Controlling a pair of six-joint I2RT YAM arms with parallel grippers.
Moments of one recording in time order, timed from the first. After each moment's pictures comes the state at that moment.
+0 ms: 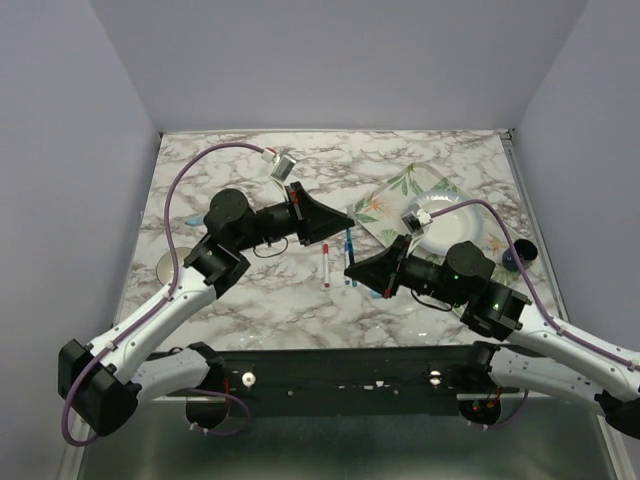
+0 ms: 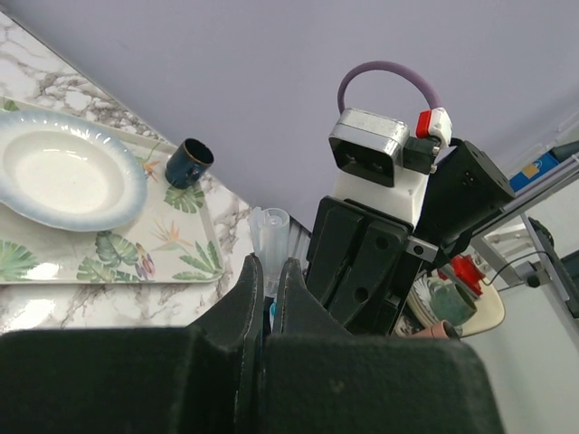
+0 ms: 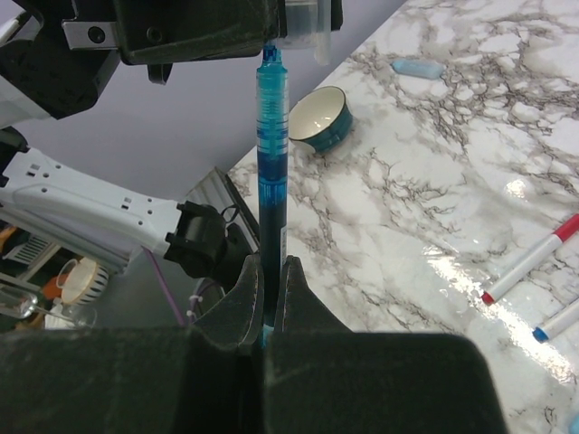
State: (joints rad) left arm -0.65 1.06 0.92 0.31 0.61 -0.79; right arm 0.97 0.79 0.72 0.04 -0.13 0.53
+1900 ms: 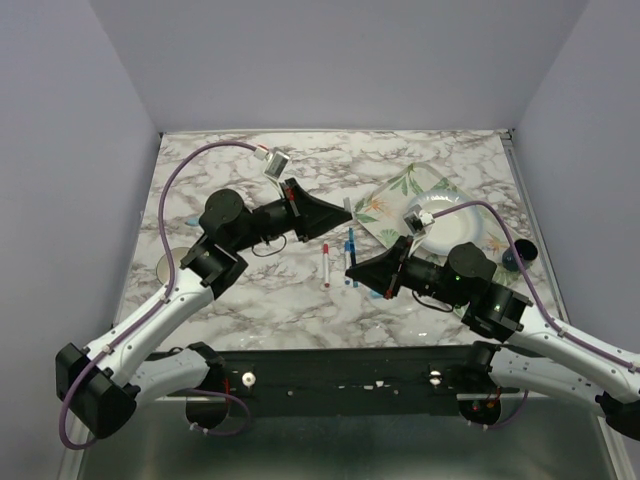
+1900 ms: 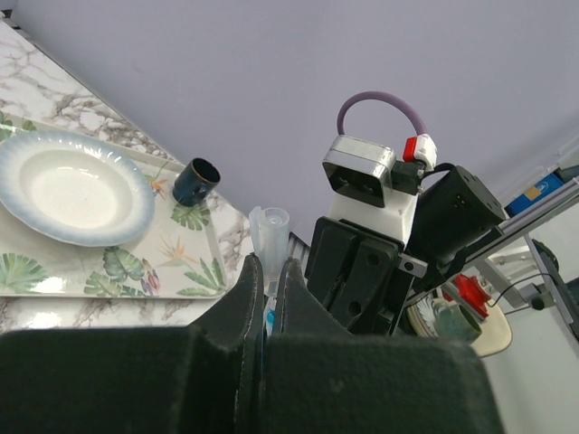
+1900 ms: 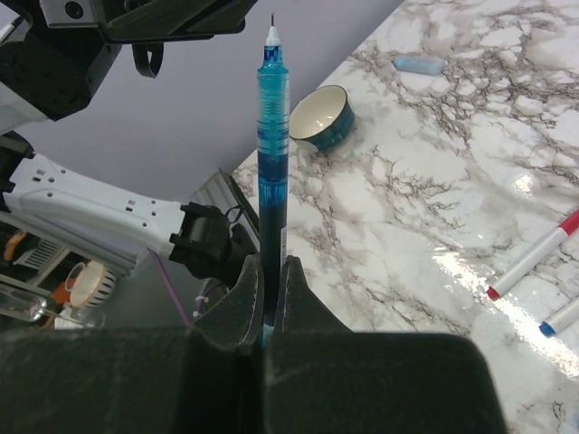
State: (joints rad) left arm -0.65 1.04 0.93 0.31 0.56 -0.80; right arm 0.97 0.78 0.70 0.04 -0.14 0.56
